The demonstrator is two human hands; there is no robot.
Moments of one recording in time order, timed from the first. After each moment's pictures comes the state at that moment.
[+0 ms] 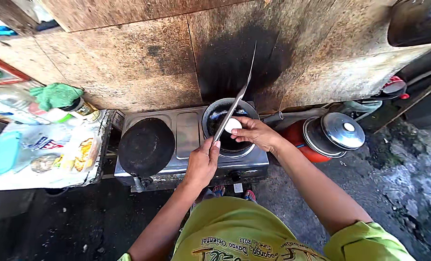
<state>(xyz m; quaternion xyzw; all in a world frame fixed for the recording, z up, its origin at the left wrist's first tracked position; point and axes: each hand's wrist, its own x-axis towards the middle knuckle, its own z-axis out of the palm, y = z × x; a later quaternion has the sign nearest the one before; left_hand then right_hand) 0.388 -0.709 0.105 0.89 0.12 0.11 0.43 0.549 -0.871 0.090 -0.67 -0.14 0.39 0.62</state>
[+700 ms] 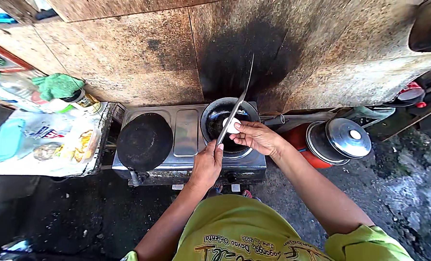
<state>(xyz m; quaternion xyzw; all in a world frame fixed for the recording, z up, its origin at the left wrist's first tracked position) 0.403 -0.740 0.092 0.89 0.18 0.07 0.41 0.556 -0.878 0.097 -0.55 -0.03 0.46 0.69</state>
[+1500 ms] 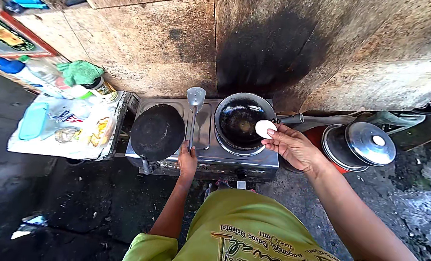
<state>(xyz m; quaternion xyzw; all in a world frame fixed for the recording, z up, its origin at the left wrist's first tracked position) 0.364 -0.653 -0.033 0.83 0.44 0.05 0.33 0.534 -0.916 0.097 -0.59 0.01 0.38 0.71</state>
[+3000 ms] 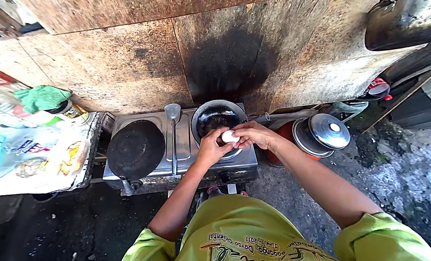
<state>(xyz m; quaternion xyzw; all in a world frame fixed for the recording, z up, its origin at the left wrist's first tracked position) 0.461 -0.742 0.057 0.83 0.07 0.05 0.55 0.572 -0.904 0.091 -0.72 -0.08 0.45 0.53</state>
